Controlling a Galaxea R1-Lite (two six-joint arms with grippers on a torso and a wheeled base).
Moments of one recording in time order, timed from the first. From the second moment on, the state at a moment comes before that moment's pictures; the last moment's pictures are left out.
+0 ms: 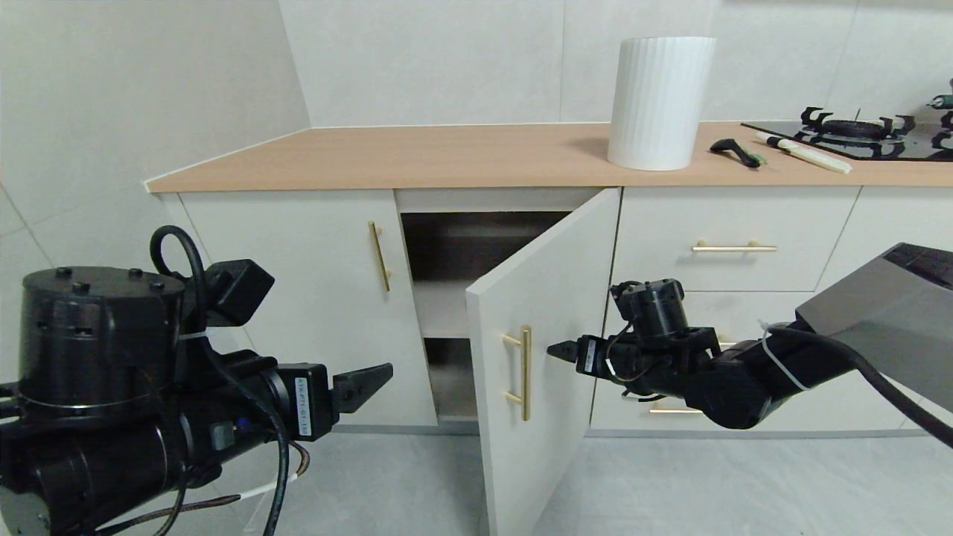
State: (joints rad) left arm -0.53 1.36 -0.64 -0.24 0.18 -0.34; right arm 0.52 2.17 -1.09 -0.55 0.01 0.56
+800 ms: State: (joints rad) left arm -0.53 1.30 -0.64 -0.24 0.18 -0.34; right arm 0.59 2.31 -1.32 -0.58 0.02 0.66
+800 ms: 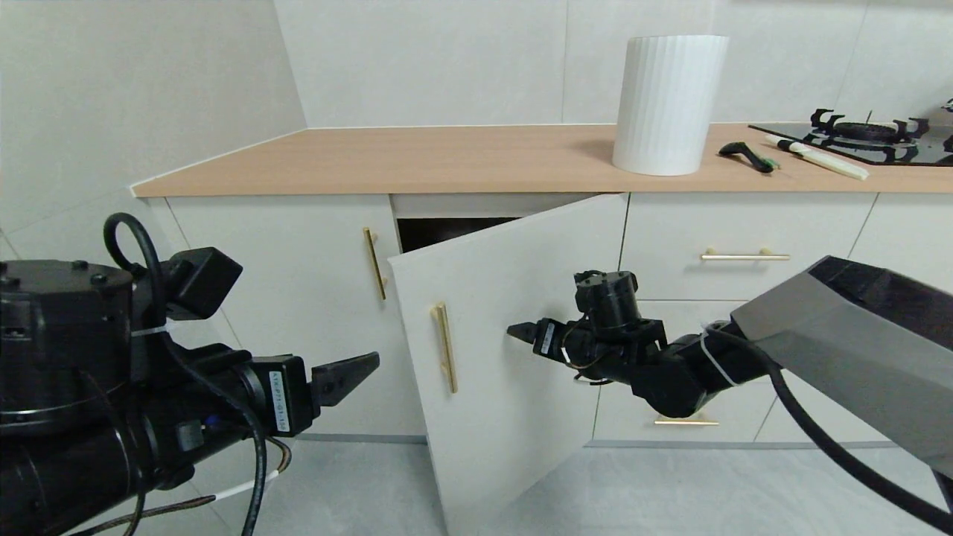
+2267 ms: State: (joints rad) left arm -0.53 1.28 -0.63 -0.24 0.18 -0.34; right arm 0.49 2.64 -1.86 -0.51 -0.18 0.83
